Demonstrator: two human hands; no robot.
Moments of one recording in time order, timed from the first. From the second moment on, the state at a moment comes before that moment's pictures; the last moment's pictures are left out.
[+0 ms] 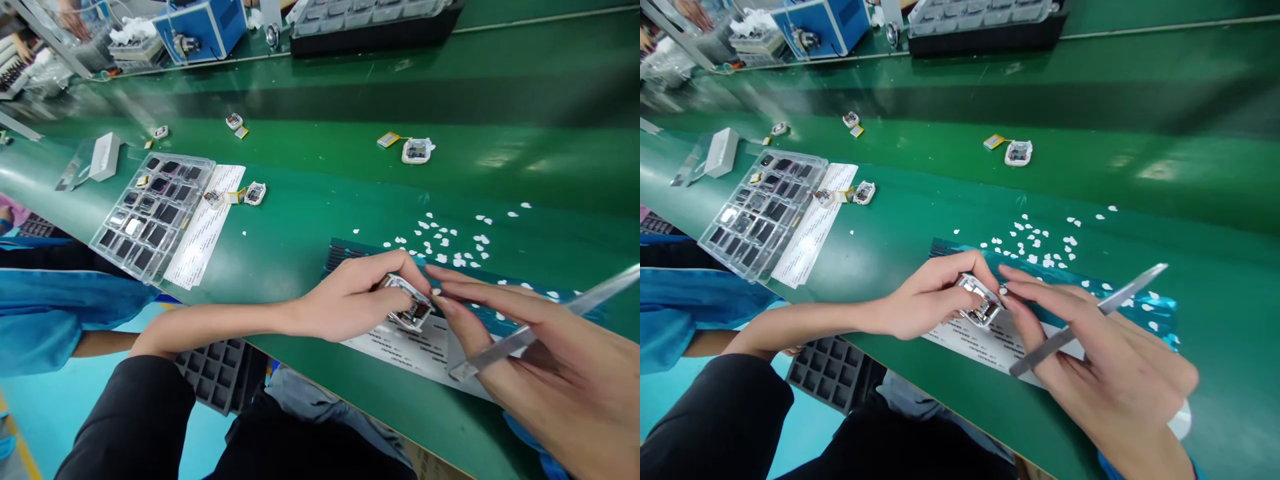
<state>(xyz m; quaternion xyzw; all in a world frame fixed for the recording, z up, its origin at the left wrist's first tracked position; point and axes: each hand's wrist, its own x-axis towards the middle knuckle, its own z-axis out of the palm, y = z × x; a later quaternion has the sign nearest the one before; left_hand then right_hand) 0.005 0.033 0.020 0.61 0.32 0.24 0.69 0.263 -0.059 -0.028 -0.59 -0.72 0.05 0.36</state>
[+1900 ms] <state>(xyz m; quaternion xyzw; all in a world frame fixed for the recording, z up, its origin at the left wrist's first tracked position) 0.007 0.014 0.014 0.80 0.32 0.20 0.46 0.249 -0.071 -0.051 -0.61 -0.74 0.03 0.29</state>
